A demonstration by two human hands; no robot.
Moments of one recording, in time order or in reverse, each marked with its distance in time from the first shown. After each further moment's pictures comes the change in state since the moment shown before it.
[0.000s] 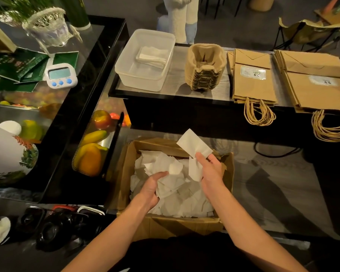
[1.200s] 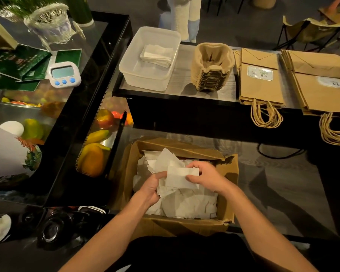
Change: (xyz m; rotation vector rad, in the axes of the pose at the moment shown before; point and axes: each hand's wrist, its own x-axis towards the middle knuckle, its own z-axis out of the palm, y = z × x) left_hand 0.011 0.014 -0.012 0.008 -0.085 -0.037; right_hand 0.018 -0.008 -0.013 -1.056 -0.556 -0.296
